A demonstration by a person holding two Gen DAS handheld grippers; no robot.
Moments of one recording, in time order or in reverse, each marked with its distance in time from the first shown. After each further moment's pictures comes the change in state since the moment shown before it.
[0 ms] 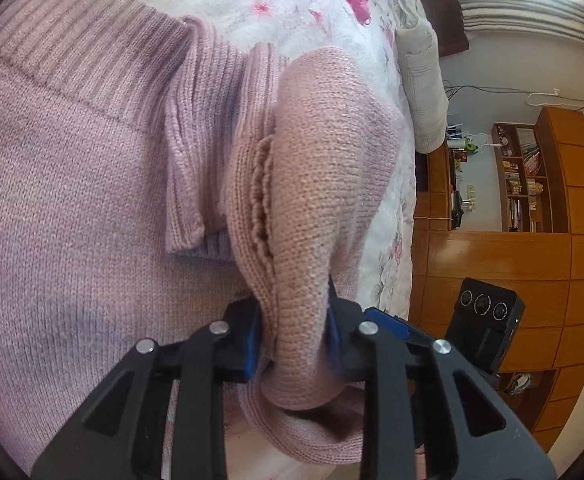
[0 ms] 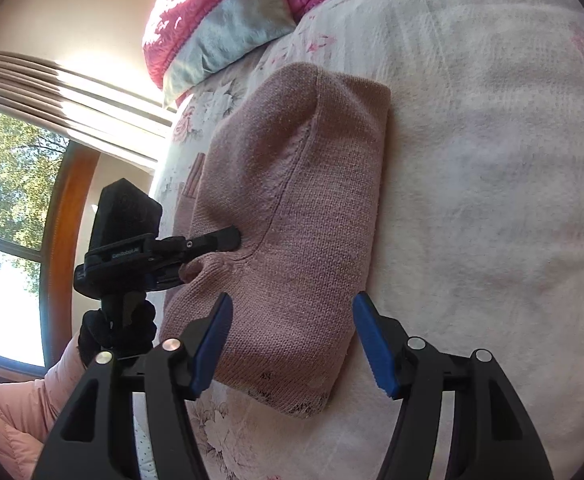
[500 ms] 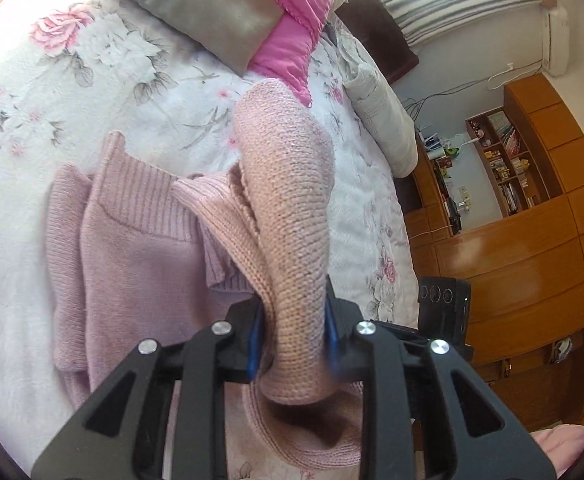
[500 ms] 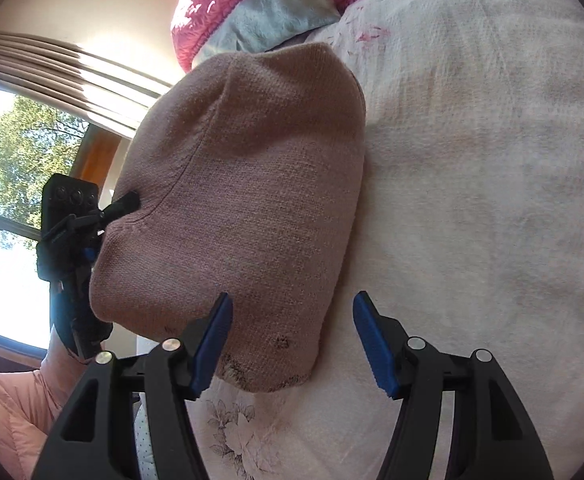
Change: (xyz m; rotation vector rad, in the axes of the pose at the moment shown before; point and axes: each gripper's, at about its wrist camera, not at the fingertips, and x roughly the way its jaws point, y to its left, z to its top) left arm -0.149 -0.022 -0.007 0.196 -0.200 0.061; right arm 0.020 0.035 -0.002 -0.065 0.027 0.064
